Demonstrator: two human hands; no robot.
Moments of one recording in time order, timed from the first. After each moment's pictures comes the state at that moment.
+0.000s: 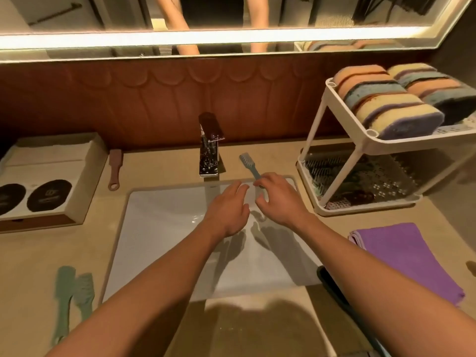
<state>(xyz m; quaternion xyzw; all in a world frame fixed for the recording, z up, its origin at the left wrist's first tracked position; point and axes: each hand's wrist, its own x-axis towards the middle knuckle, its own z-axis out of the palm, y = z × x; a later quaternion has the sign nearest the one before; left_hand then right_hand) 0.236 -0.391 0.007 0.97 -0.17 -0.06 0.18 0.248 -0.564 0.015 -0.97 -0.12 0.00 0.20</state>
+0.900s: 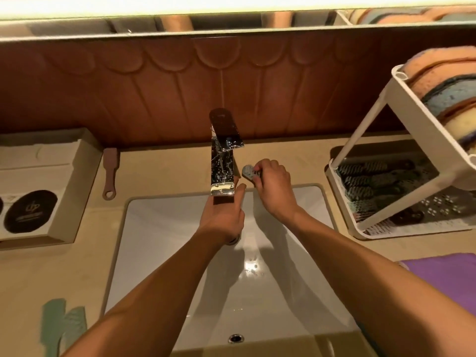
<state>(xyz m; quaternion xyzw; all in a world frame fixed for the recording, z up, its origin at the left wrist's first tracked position) 0.303 -0.344 -0.055 0.98 -0.14 -0.08 0.10 0.354 -0.503 -0.038 -0.96 -0.05 -0.06 0.26</state>
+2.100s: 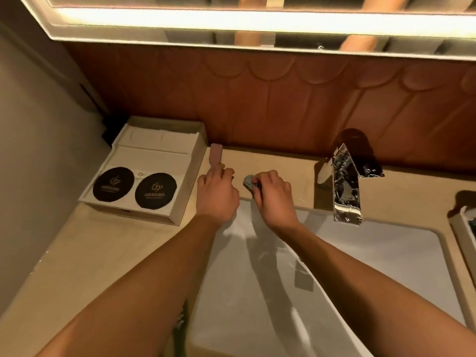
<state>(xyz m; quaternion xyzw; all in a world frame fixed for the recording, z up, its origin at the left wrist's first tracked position) 0.320 -0.130 -0.019 0.99 0.09 0.07 0.10 0.350 -0.283 -0.039 -0.94 -0.21 -0.05 0.27</state>
